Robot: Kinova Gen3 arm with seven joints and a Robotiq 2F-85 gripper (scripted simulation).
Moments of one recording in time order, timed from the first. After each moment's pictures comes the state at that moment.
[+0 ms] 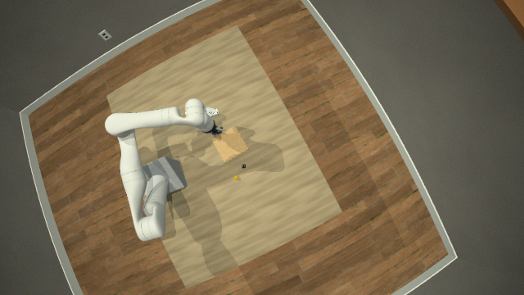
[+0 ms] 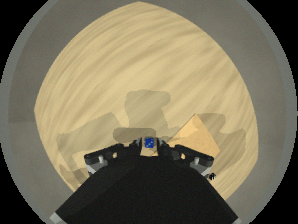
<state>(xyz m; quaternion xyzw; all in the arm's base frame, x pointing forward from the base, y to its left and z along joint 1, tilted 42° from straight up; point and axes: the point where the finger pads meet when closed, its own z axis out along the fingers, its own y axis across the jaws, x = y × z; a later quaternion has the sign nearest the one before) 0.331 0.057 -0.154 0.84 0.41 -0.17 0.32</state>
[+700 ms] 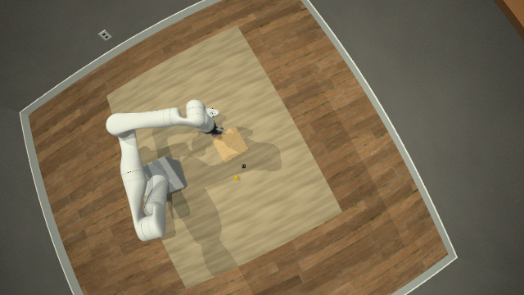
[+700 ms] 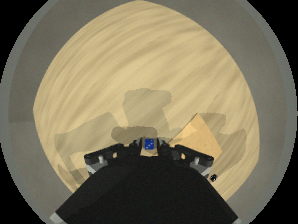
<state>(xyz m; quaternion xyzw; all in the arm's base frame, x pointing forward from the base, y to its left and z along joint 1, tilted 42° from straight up) 0.330 0.049 -0.161 0.84 0.41 -0.17 0.32</state>
